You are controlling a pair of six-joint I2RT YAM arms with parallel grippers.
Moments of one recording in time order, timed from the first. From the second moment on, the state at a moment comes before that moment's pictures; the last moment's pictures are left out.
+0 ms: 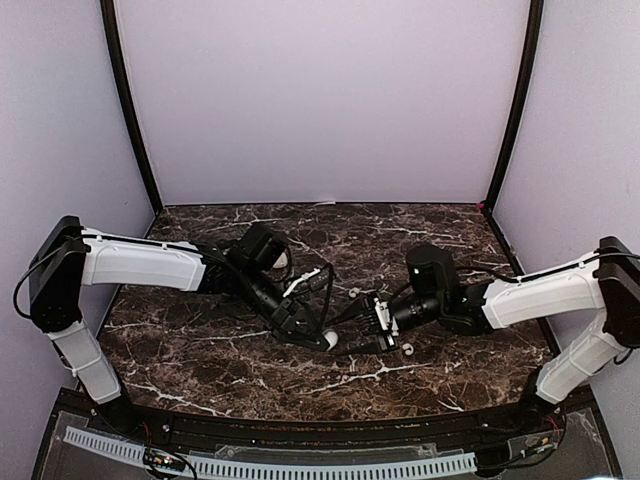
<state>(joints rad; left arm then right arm) -0.85 1.71 1.09 -0.28 1.06 -0.12 0.92 1.46 0.67 0.39 -0.84 -0.79</state>
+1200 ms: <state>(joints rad) -0.84 1.48 1.04 -0.31 0.74 -0.08 0.95 1.48 0.66 0.39 -0.80 -0.86</state>
